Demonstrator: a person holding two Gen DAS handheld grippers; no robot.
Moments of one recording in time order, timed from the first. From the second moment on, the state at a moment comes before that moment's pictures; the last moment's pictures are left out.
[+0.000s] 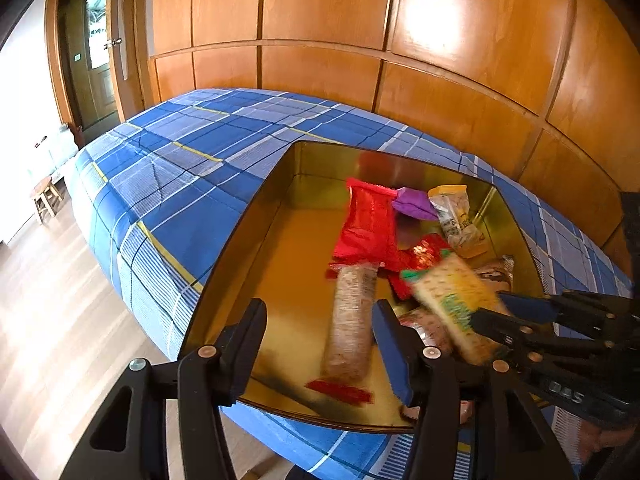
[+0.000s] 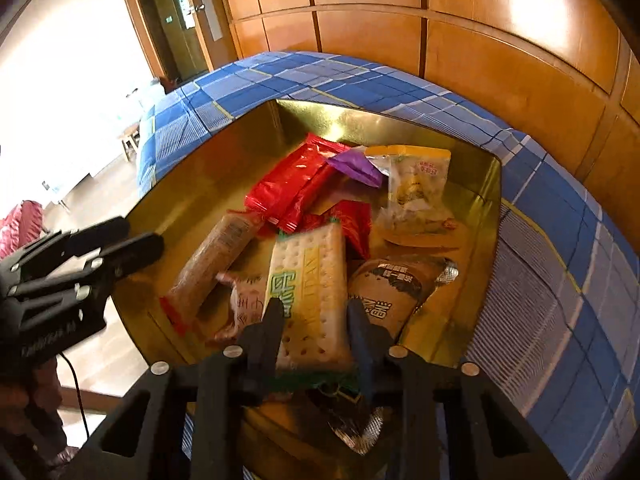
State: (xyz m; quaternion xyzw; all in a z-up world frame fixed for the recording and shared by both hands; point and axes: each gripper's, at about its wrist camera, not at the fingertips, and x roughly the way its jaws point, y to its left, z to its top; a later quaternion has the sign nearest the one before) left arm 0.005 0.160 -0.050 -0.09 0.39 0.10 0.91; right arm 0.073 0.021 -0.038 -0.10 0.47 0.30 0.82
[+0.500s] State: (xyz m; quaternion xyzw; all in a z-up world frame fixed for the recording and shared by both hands) left arm 0.002 0.151 -0.042 -0.08 0.38 0.09 0.92; right arm 0.069 0.026 -0.053 -0.08 0.50 0.29 0.81
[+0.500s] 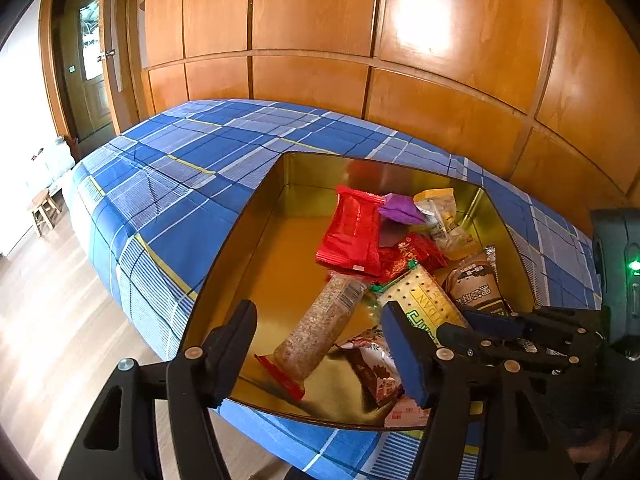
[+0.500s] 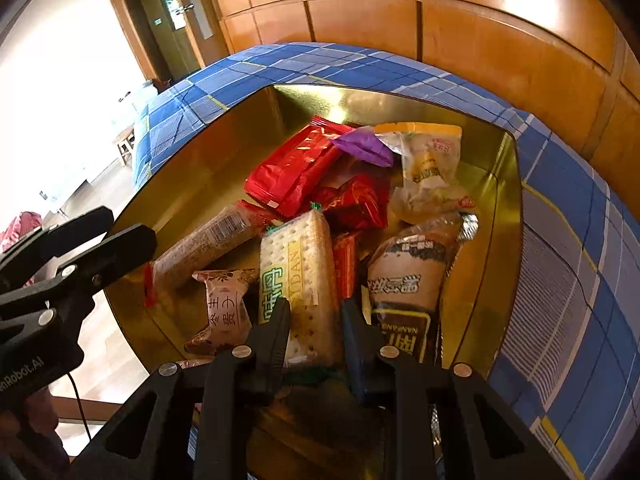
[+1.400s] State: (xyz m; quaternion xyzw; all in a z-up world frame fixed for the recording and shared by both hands) left arm -0.014 0.121 -0.027 -0.05 0.35 0.09 0.93; right arm 0.028 -0.024 -0.013 -0.04 0.42 0.20 0.89
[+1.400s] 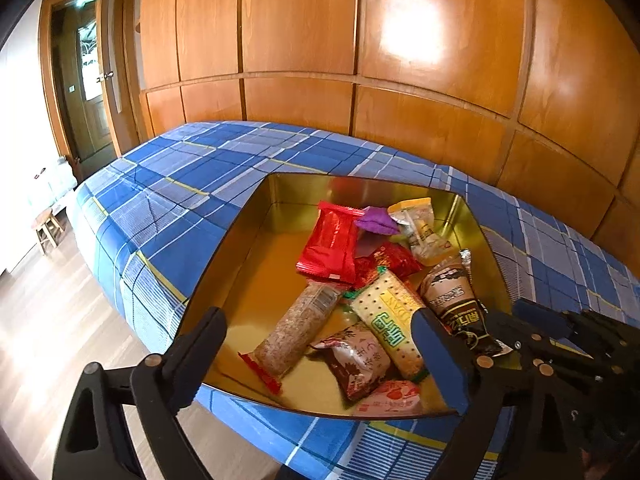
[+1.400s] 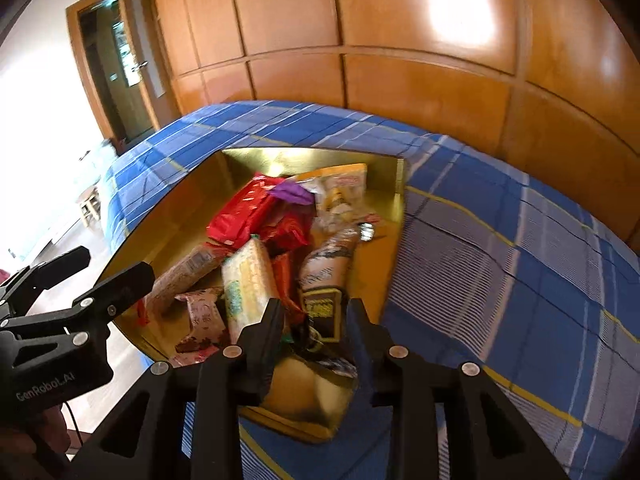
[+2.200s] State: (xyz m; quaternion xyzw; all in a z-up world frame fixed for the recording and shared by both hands) left arm -0.026 0.103 -0.016 -0.04 0.33 0.08 0.94; right arm 0.008 -0.047 -0.009 -0.02 0.40 0.16 0.90
